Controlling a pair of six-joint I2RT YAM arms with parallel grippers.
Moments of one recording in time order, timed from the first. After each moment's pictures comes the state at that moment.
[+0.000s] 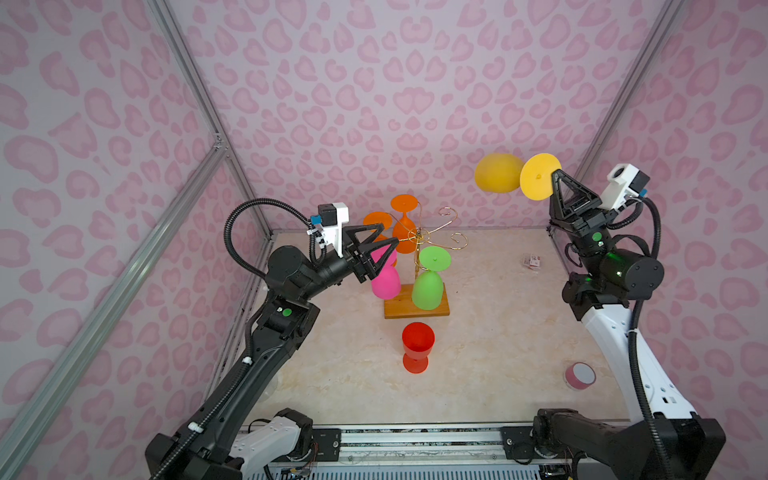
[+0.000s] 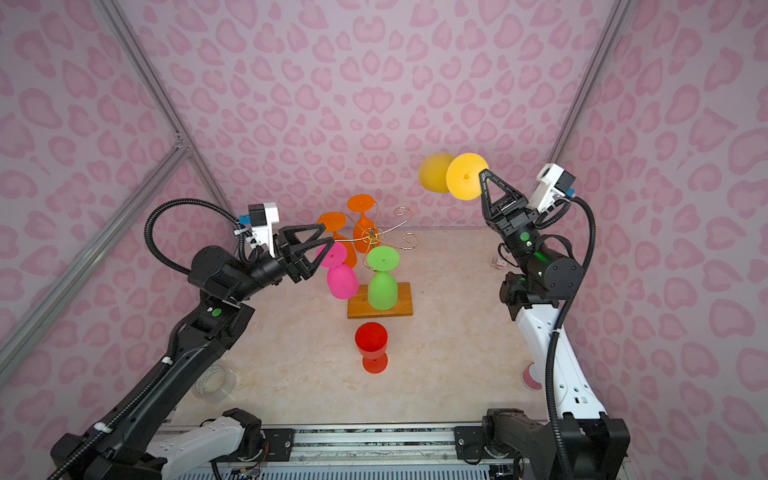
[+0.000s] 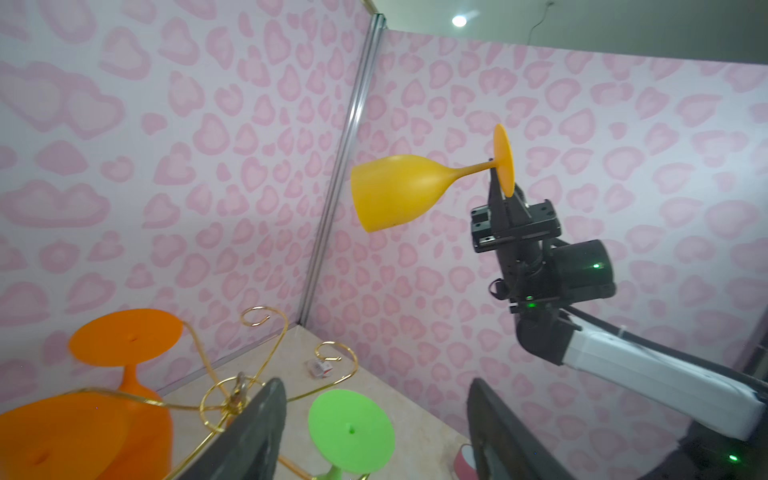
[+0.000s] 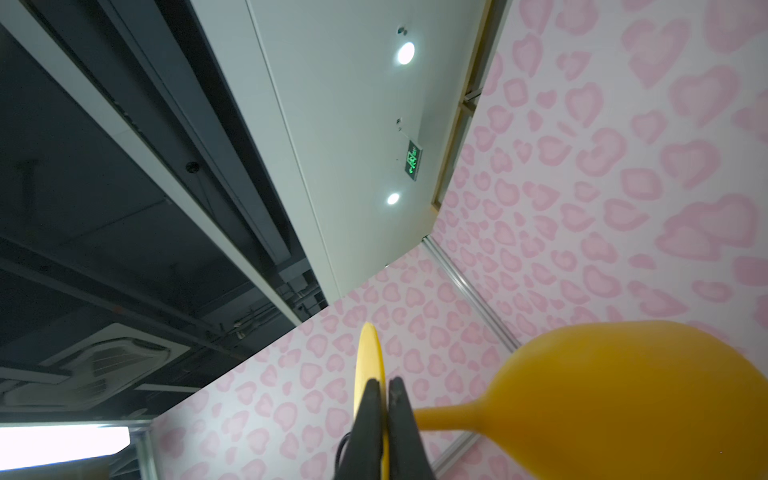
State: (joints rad) left arm -0.40 1.14 1.09 0.43 0.71 -0.57; right arm 0.05 1.24 1.17 1.10 -0.59 1.60
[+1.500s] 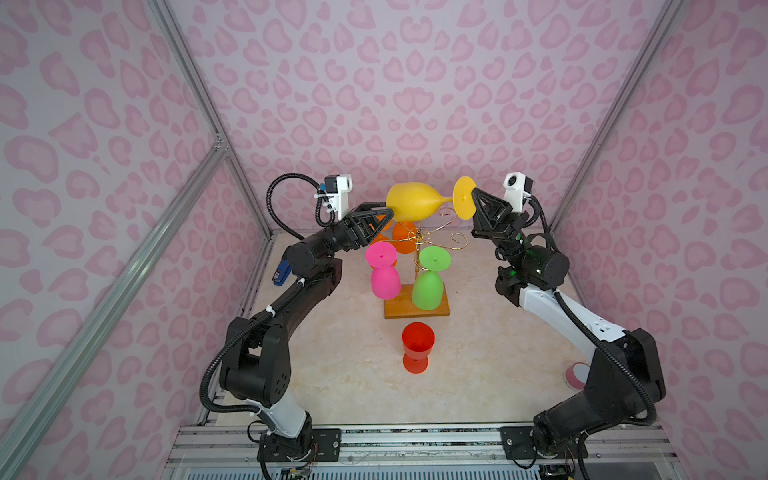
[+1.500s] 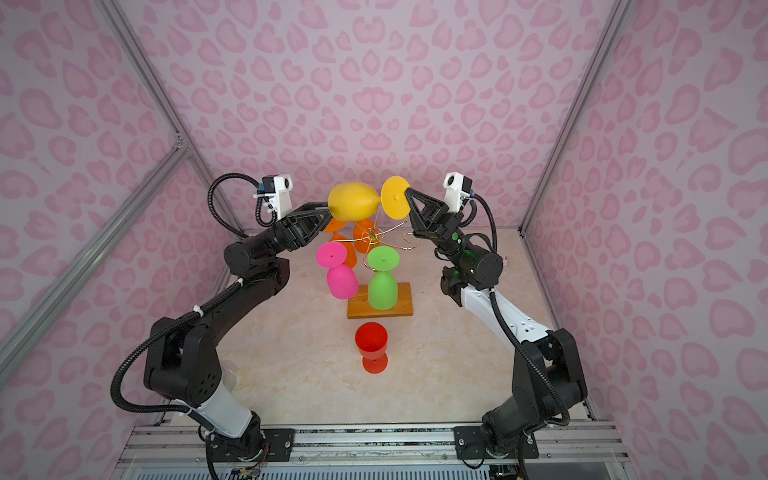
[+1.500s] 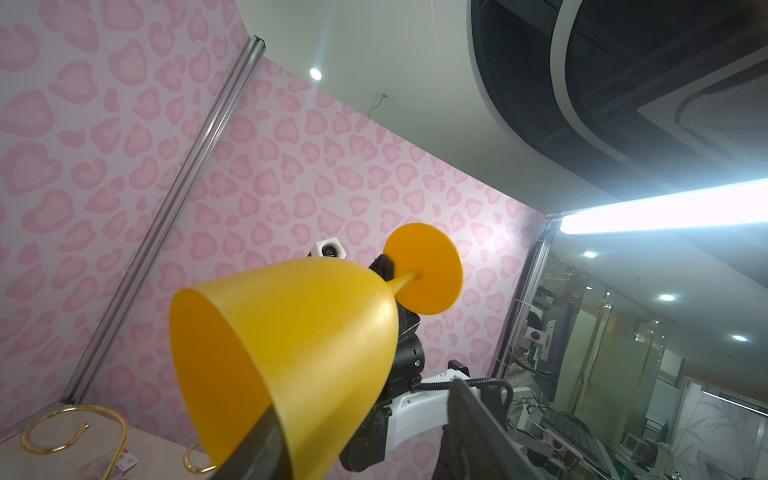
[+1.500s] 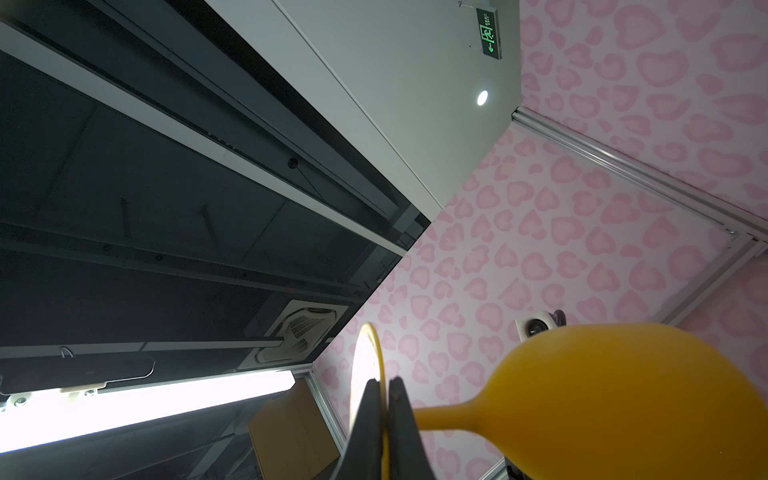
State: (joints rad) left arm -0.30 1.66 1.28 1.46 0.97 -1.46; right arm 0.38 1.55 1.19 1.46 -0.55 1.85
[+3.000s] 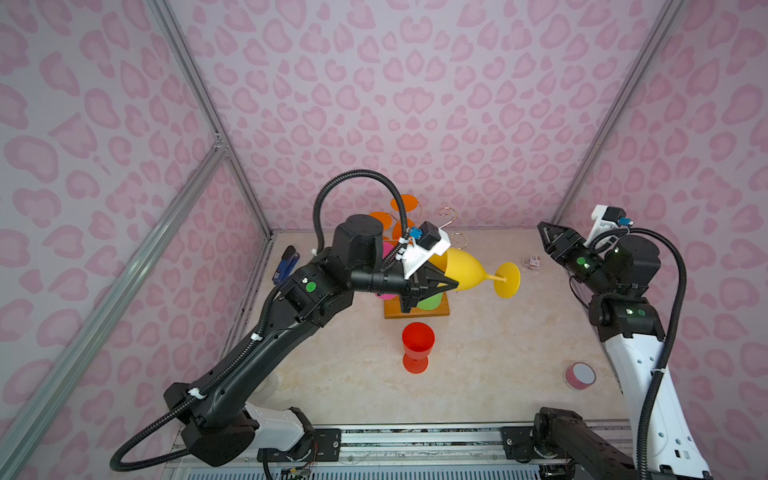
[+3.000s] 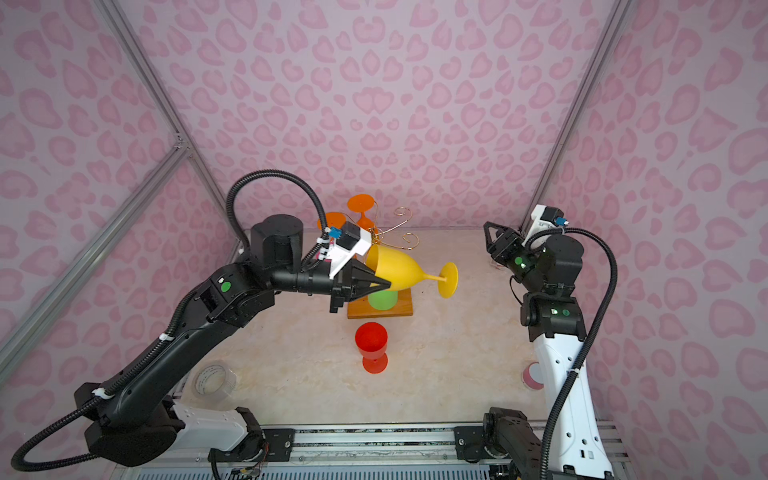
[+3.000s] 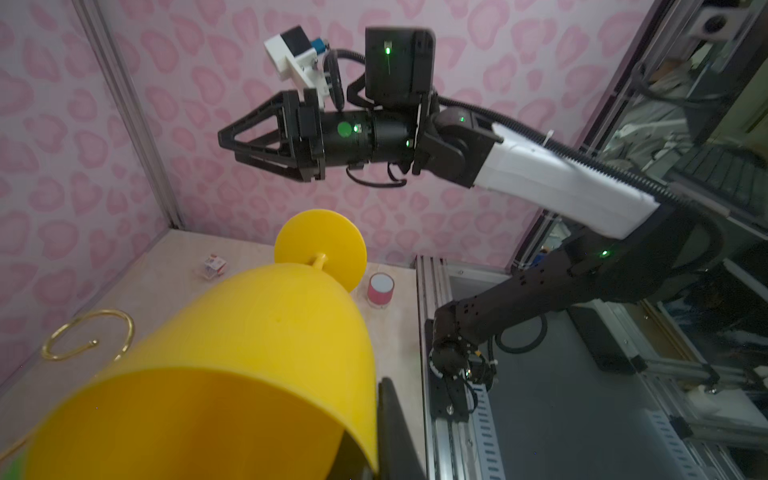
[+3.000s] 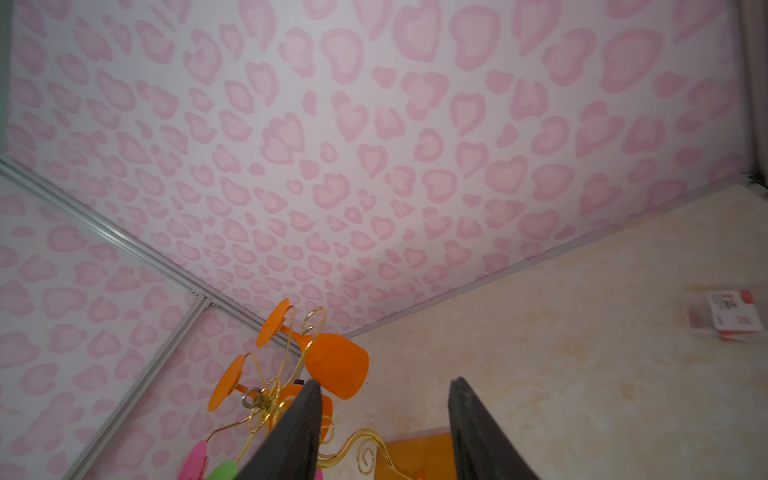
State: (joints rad) left arm -0.87 1.39 1.73 -0.75 0.62 0.14; right arm -0.18 1.00 1.13 -0.27 -0.44 0.70
